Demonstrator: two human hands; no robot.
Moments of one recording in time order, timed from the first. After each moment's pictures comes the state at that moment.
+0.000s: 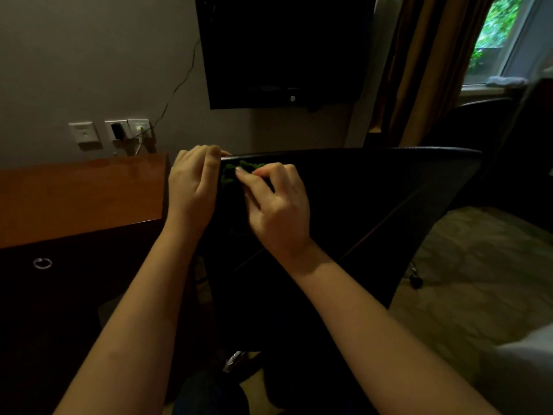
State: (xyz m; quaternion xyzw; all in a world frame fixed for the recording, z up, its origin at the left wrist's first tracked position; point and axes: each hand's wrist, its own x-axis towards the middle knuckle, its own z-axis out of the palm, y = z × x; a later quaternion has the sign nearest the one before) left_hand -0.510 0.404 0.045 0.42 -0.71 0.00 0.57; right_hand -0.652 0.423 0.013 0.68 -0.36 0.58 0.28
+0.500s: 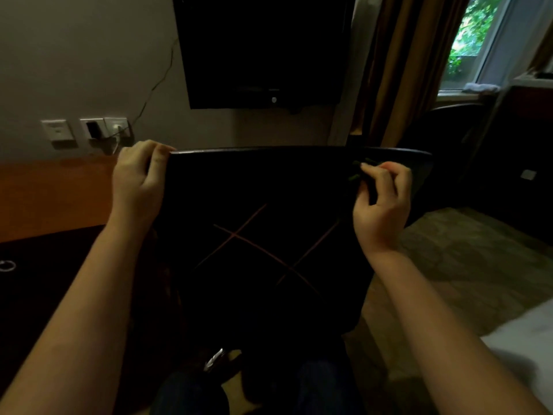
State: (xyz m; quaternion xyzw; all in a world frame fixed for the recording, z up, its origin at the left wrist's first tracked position) left_hand -0.494 0.394 0.046 0.48 -0.69 0.05 0.54; right_hand -0.835 0.432 -0.002 0.53 -0.50 0.61 0.30
